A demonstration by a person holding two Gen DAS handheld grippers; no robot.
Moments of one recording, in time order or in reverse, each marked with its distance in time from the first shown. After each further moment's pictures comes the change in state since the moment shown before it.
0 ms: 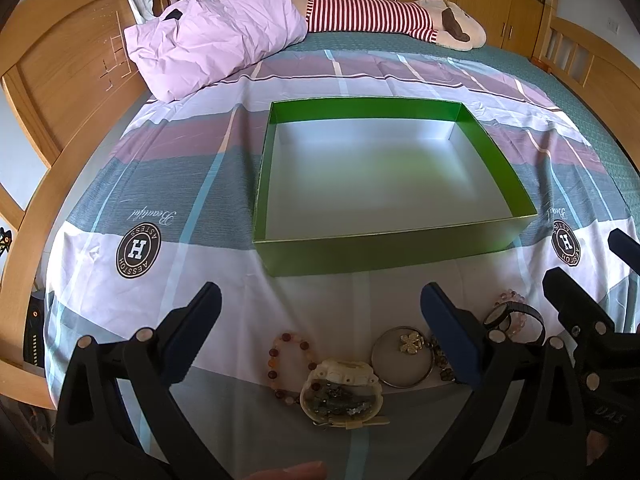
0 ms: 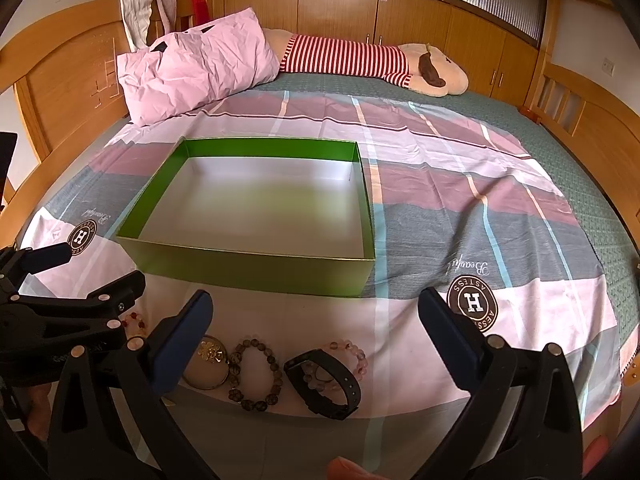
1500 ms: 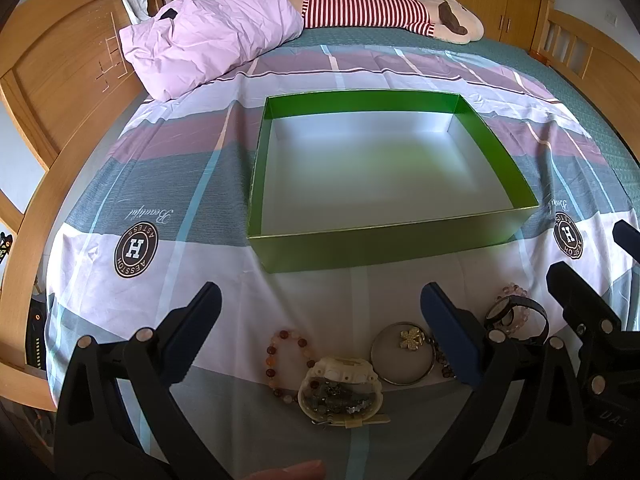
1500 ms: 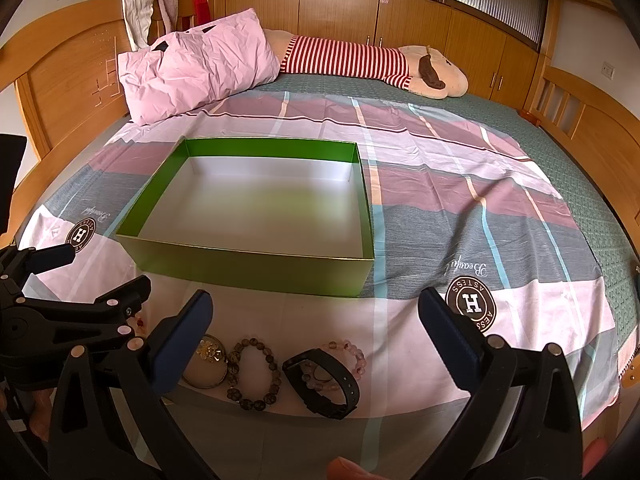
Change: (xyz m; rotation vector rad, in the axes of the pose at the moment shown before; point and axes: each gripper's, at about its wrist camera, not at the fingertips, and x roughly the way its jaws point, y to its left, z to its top) left arm 0.005 -0.004 -0.004 0.017 0.012 0.005; right arm -0.001 -0.001 -0.001 -0.003 -0.005 -0.003
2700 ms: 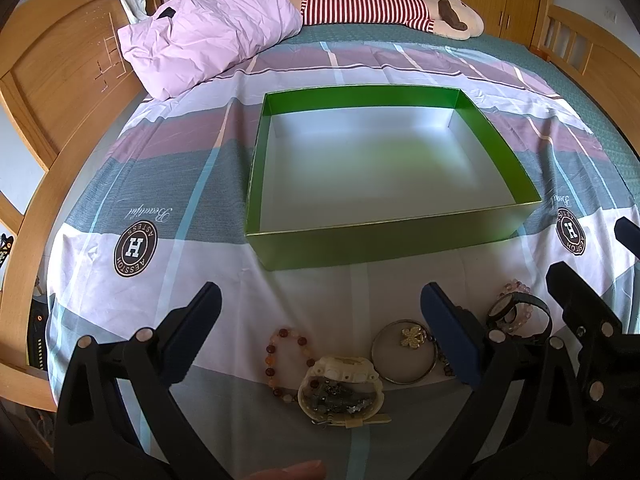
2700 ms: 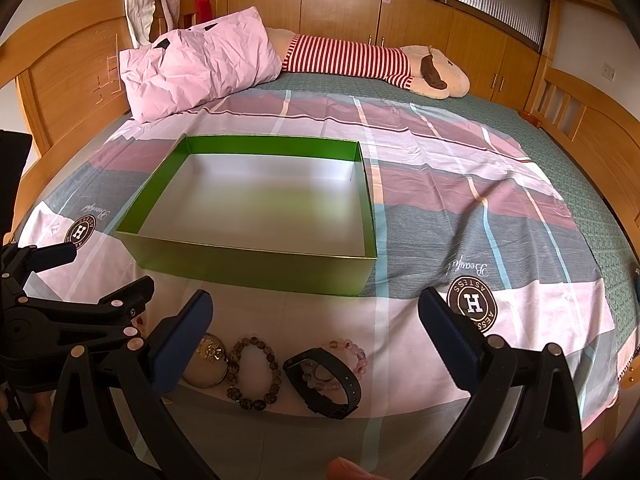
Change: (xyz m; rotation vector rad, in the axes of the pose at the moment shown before) left arm 0.004 -0.002 -0.003 0.007 0.009 0.007; right arm 0.002 -0.001 0.000 -0.006 0.004 0.003
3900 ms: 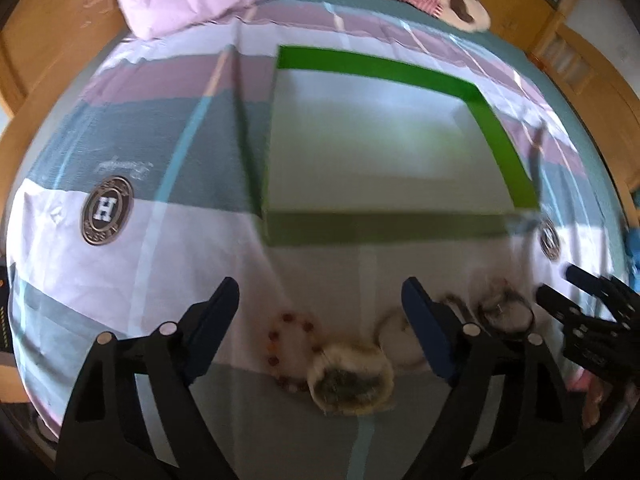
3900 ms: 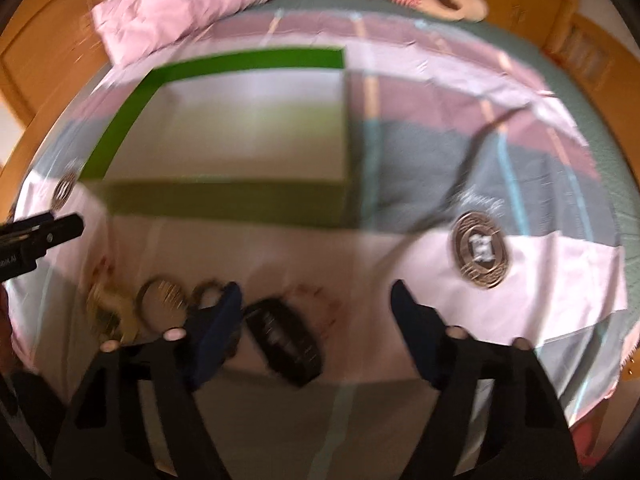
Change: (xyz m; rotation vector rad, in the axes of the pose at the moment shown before) left arm 0.024 0.046 0.009 -0.090 0.183 -0.196; right arm 0.053 -0.034 -0.012 0.002 0.335 0.116
